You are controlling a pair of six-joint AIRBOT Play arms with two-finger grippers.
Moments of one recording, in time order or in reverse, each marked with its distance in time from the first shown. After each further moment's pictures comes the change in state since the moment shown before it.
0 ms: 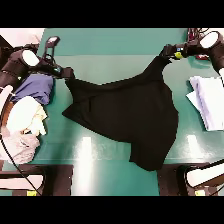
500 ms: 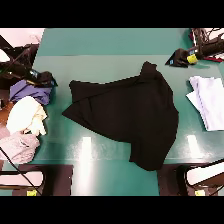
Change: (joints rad) left arm 0.254 -0.008 -0.009 -0.137 -0.393 0.090; right arm -0.120 0.002 0.072 0.211 0.566 -0.064
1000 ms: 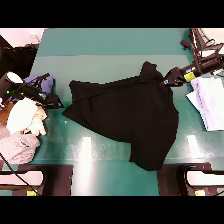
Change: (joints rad) left arm 0.028 -0.002 -0.298 -0.044 0.072 0.116; right arm 0.036 0.235 -0.377 0.057 0.018 -0.053
